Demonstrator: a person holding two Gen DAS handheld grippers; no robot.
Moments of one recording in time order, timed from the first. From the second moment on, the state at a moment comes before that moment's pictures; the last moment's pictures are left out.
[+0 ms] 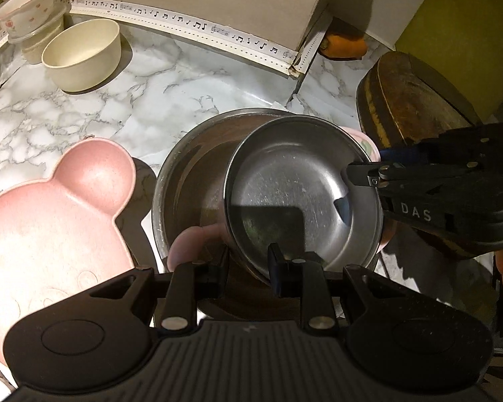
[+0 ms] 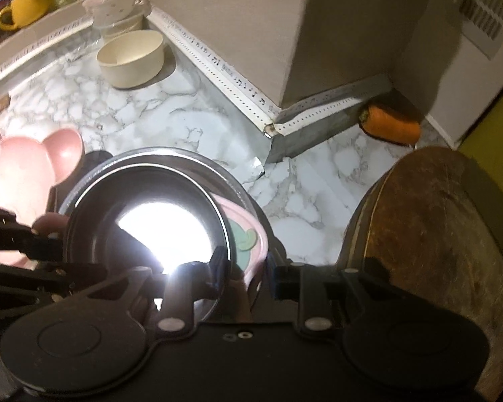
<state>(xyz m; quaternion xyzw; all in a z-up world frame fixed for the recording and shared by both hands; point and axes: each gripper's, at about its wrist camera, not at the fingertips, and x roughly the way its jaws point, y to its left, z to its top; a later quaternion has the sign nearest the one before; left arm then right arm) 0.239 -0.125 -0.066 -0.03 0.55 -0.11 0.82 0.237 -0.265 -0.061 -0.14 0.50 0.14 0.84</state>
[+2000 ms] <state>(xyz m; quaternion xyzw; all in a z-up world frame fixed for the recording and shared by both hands) 0.336 0.030 0.001 -0.07 0.42 -0.01 0.90 0.346 -0.161 -0.023 -0.05 0.47 0.21 0.86</state>
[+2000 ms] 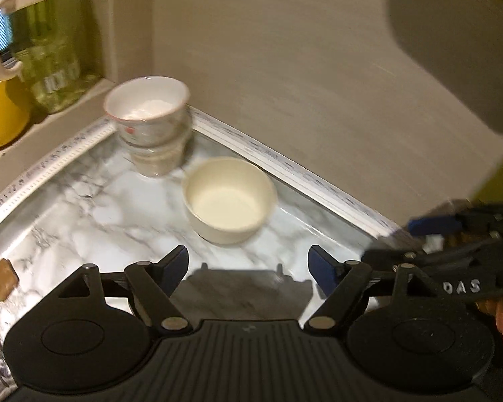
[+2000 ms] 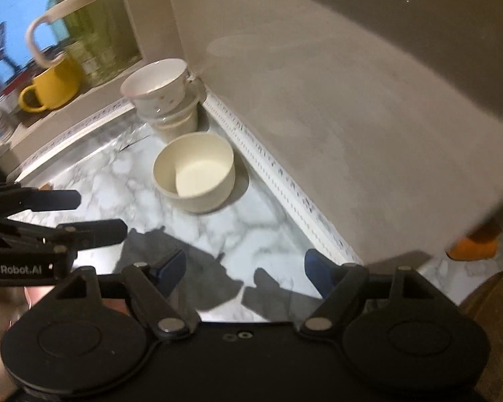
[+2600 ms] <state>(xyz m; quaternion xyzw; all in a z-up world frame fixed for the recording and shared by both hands) 0.427 0.070 -0.053 -0.15 0.45 0.04 0.88 0.414 -0.097 -0.067 -0.01 0.50 0.15 0.85</state>
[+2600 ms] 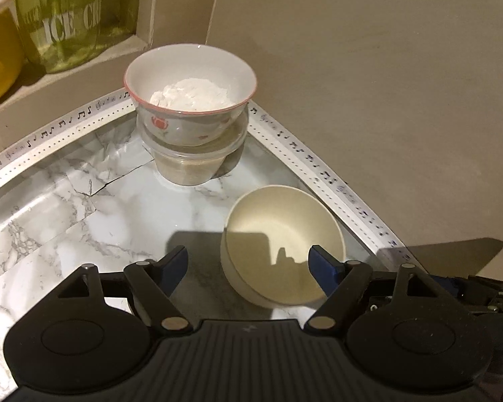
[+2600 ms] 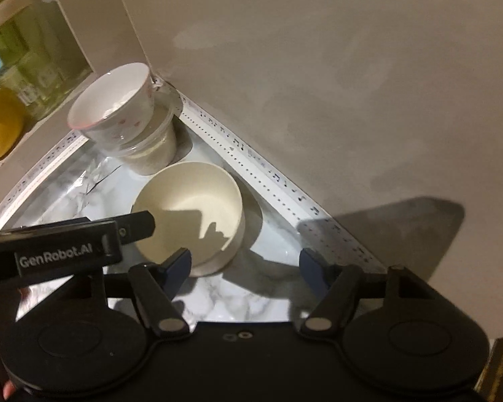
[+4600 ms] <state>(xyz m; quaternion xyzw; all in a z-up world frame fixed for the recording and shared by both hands) 0.263 -0.028 0.043 -0.04 0.46 -0.09 0.88 0.280 -0.200 0.022 -0.10 0.48 0.26 0.83</state>
